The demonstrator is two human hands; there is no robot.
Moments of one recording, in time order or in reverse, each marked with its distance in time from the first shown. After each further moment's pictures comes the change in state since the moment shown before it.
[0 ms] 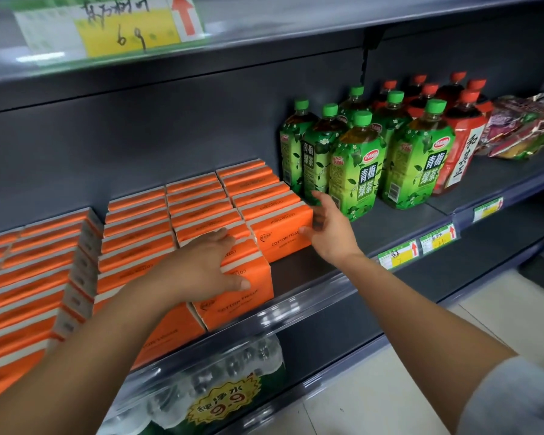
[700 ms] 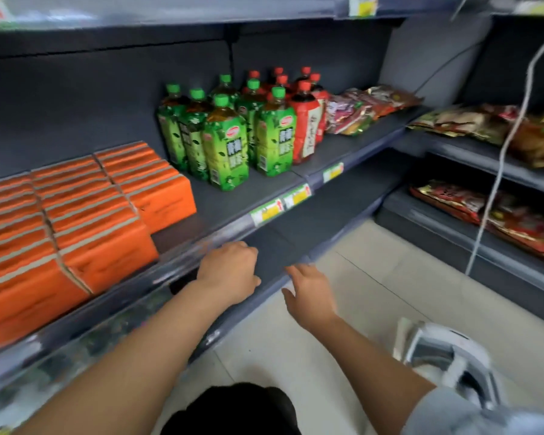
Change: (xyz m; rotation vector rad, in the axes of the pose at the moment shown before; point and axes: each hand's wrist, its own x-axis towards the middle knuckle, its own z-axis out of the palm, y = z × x) left_hand -0.026 0.189 0.100 0.205 0.176 0.339; right_hand -0.229 0.090 -0.106 -0.831 0.130 -0.017
